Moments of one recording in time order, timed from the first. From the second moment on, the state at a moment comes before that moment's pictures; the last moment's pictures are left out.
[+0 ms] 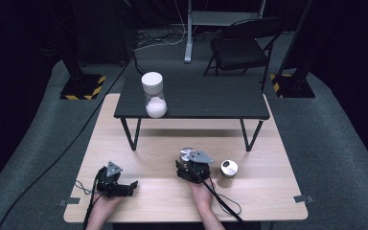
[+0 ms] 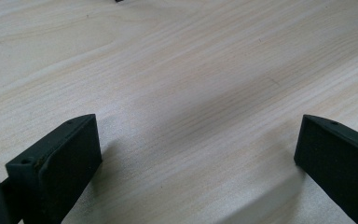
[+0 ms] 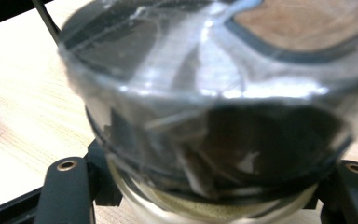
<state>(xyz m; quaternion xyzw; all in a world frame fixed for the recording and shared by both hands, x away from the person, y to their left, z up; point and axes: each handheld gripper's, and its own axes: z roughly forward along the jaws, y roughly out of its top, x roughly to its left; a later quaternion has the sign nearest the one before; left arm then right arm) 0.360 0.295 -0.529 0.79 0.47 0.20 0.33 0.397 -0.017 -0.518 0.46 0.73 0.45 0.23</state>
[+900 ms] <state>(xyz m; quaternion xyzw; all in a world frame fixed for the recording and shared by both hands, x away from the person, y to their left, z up) 0.360 0.295 -0.529 0.79 0.47 0.20 0.33 0.390 -0.020 -0.478 0.44 0.74 0.46 0.23</state>
